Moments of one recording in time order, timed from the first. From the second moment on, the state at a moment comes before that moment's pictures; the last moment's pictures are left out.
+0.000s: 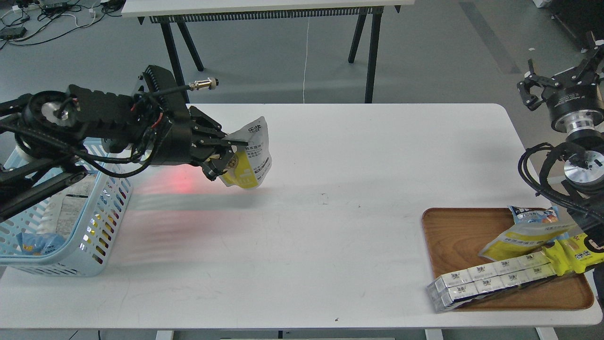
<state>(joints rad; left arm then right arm) -1.03 0.83 -0.42 -1.57 2.18 -0.49 -0.38 0.84 -0.41 0.69 0.35 0.30 0.49 0.41</state>
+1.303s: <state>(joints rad) -0.99 0.85 -0.41 -1.44 2.18 -0.49 -0.38 0.83 -0.41 0.69 0.35 0.30 0.49 0.42</state>
